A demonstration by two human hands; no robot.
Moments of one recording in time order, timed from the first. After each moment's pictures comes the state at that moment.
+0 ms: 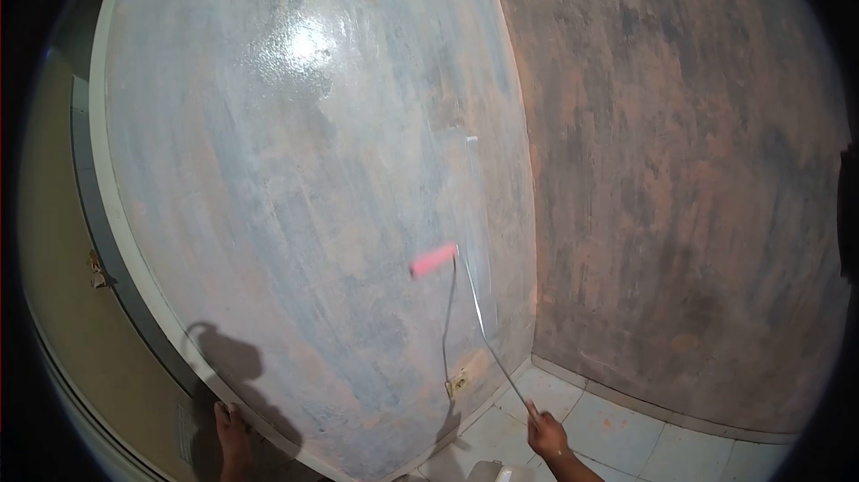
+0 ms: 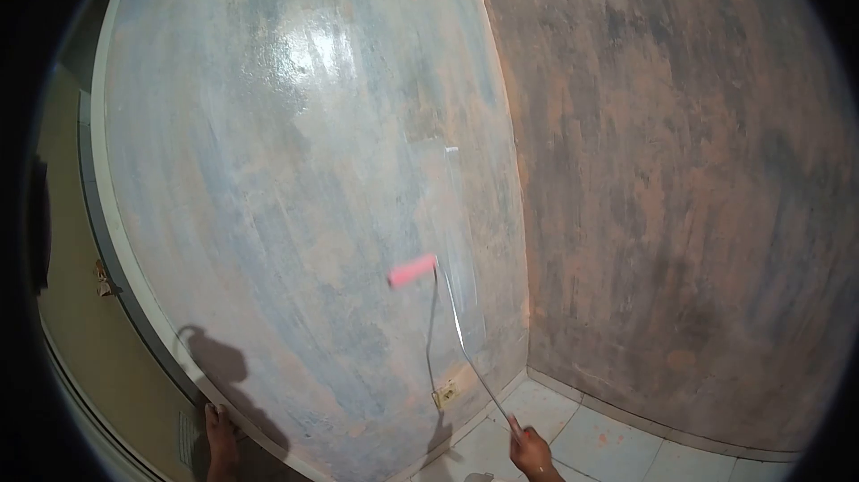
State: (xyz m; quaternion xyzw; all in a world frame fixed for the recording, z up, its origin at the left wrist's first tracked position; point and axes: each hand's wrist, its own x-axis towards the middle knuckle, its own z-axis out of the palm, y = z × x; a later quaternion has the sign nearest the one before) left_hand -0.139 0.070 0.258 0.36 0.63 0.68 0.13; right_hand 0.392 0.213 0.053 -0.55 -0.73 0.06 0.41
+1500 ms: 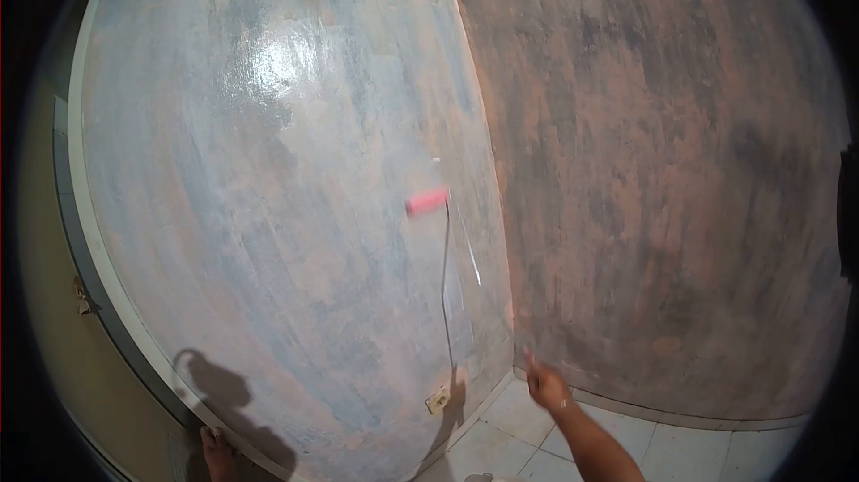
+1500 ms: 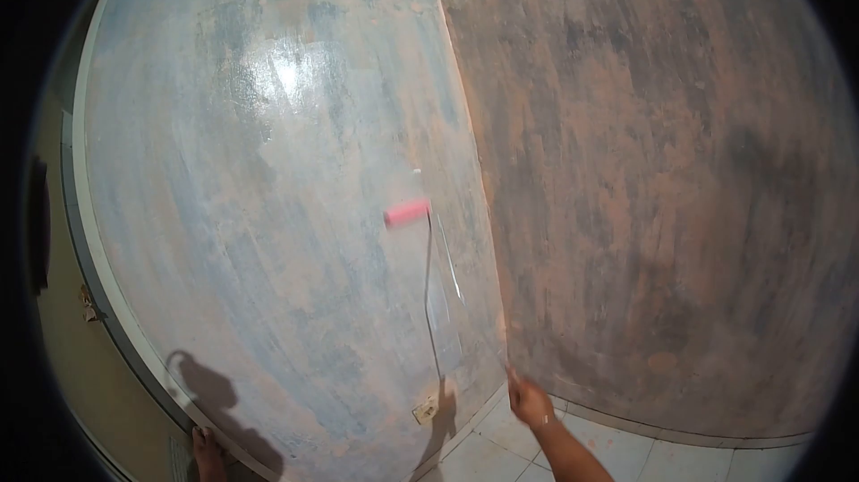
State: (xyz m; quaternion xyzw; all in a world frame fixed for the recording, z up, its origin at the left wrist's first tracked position) left_hand -0.144 0.054 0.260 0.38 0.64 0.65 0.17; right_hand 0.442 0.309 0.141 -0.54 -0.71 0.04 0.45
